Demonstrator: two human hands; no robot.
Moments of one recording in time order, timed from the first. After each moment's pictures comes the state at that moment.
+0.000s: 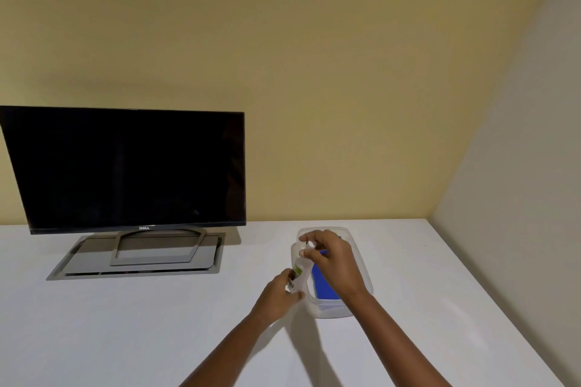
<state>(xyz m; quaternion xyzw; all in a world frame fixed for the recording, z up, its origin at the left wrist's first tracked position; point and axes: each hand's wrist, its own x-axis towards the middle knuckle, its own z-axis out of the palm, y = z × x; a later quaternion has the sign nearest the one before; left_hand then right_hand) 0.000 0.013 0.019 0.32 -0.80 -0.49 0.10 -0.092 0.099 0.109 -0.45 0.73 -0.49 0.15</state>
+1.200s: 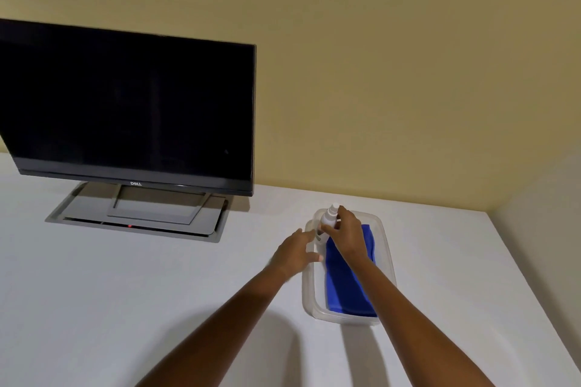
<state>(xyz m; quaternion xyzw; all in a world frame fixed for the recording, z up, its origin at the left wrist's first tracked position) -0.083 -0.036 0.024 0.41 -0.79 -0.45 0.00 -0.213 -0.010 -0.010 -0.38 0.81 -0.39 0.22</state>
